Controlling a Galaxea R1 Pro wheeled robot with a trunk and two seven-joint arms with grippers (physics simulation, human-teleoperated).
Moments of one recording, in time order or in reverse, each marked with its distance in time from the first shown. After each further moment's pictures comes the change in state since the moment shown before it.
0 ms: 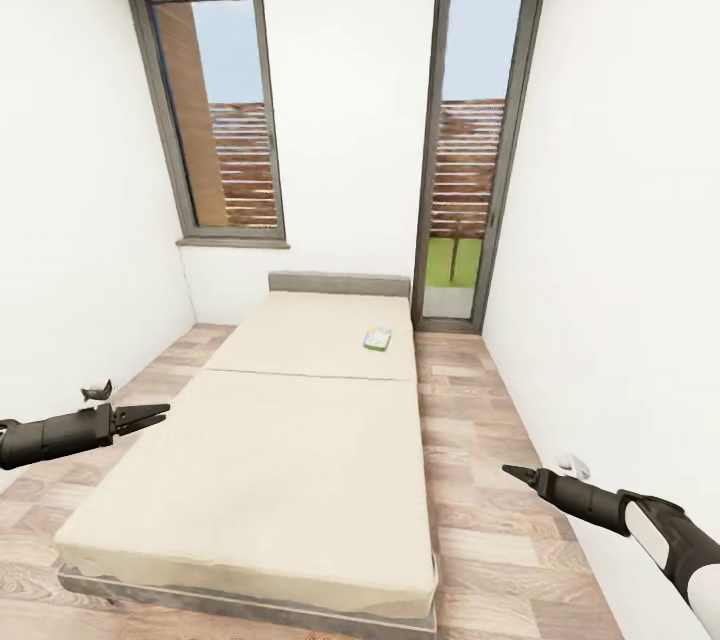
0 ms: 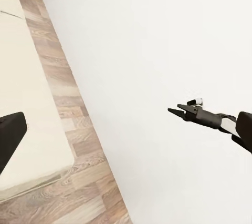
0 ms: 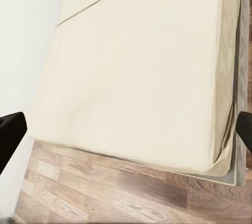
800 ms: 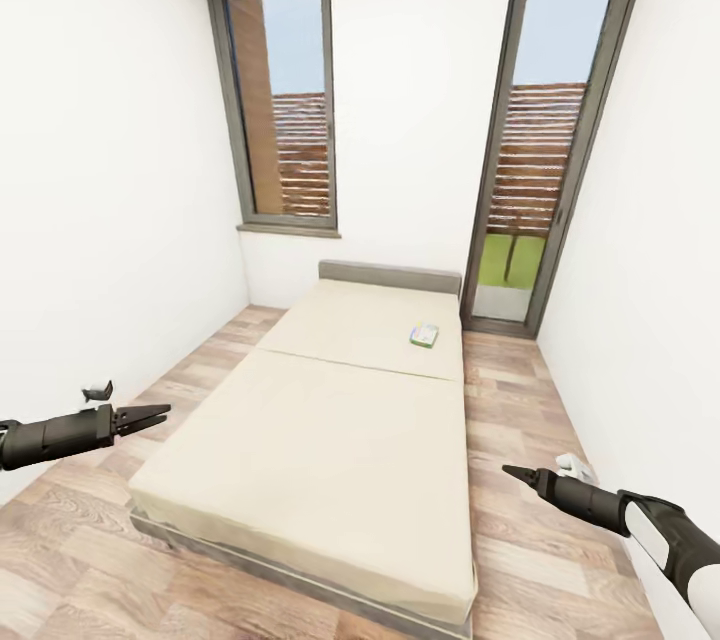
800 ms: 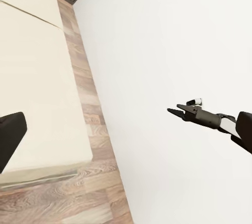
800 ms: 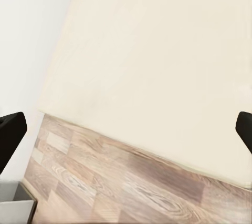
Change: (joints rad) left arm 0.001 -0.003 0.000 0.003 0.000 0.000 0.000; right arm 0.001 0.000 0.000 0.000 0.000 0.000 0.000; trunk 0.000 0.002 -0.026
